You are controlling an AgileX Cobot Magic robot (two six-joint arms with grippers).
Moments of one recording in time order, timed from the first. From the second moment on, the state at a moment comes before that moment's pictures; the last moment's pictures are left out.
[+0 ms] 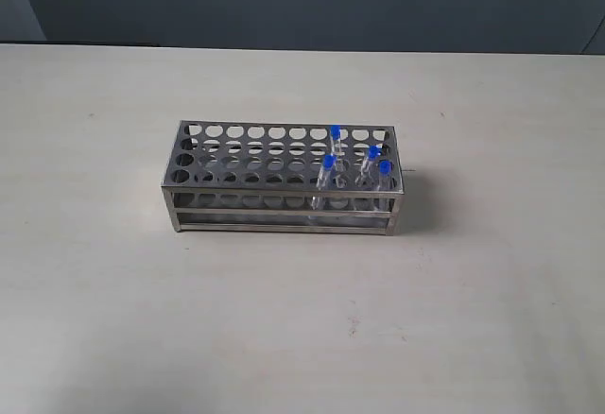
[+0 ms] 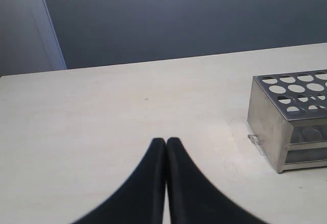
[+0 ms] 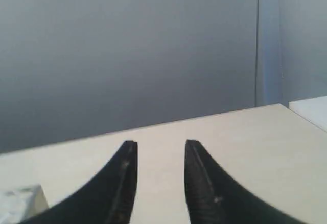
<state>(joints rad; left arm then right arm) 0.03 0.00 0.01 0.18 0.25 -0.12 0.05 0.00 0.00 -0.06 0.06 0.23</state>
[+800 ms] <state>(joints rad) 0.03 0.00 0.01 0.18 0.25 -0.12 0.05 0.00 -0.11 0.19 -0.12 0.40</state>
